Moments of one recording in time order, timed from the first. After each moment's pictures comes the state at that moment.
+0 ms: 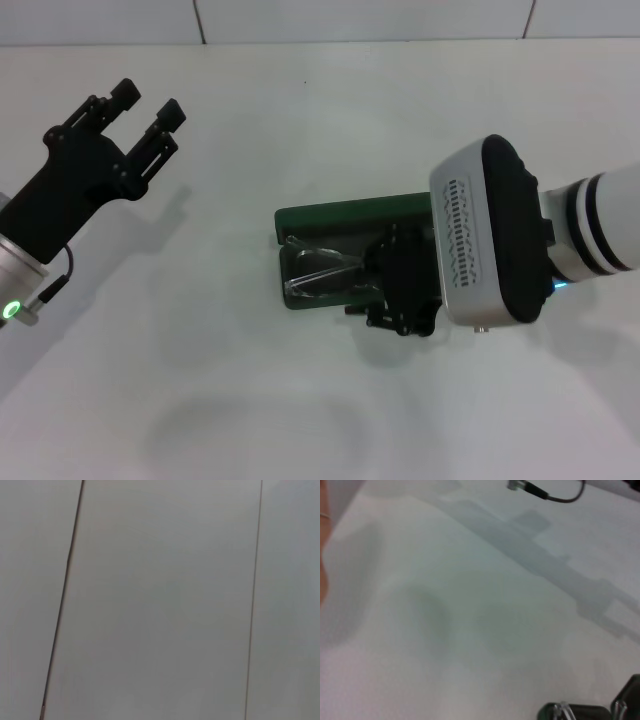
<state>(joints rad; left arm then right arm) -0.35 -2.09 0.96 0.25 0.99 1.46 -0.71 0.46 2.02 -1.85 -1.38 -2.13 -1.07 1.77</state>
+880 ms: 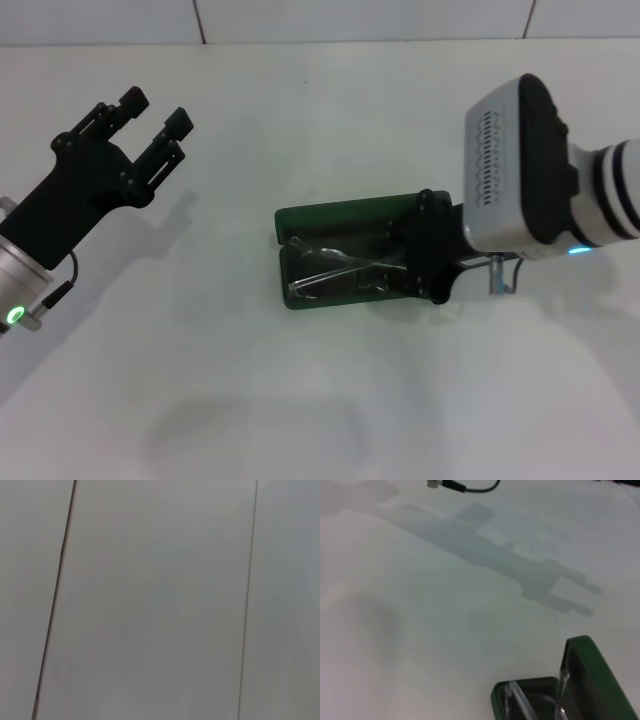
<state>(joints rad) -0.35 -2.09 0.96 0.25 1.01 1.46 -0.71 0.50 2.02 -1.74 -1.30 -2.10 -1.08 1.83</state>
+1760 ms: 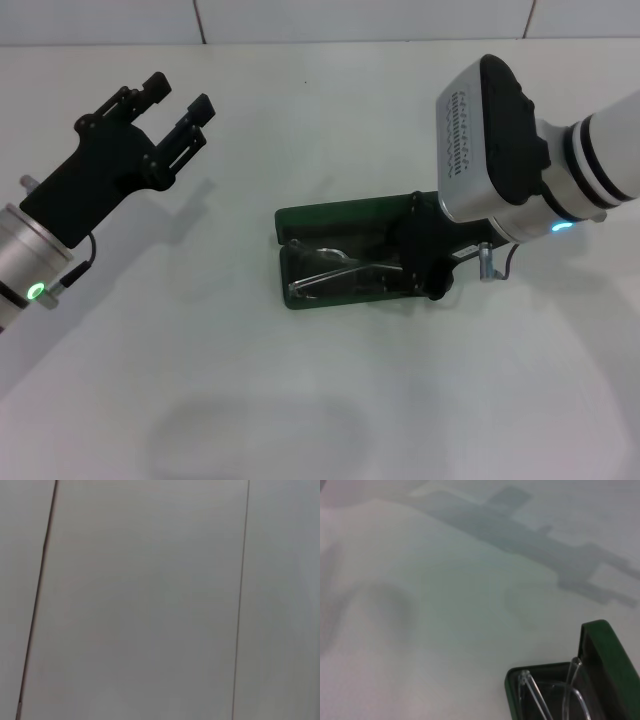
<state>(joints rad) -0.41 -2.09 0.96 0.24 1.02 1.42 -0.71 0.68 2.03 -1.68 -1.10 -2.11 -1.18 1.84</state>
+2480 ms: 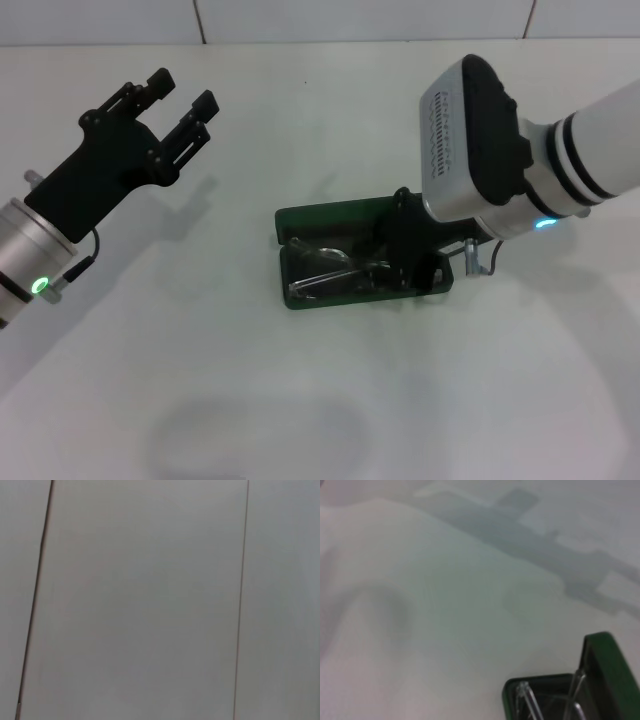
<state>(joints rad) -0.42 -2.09 0.96 0.24 1.02 1.41 -0.70 0.71 2.03 -1.71 -1.07 -2.08 -1.13 1.84</state>
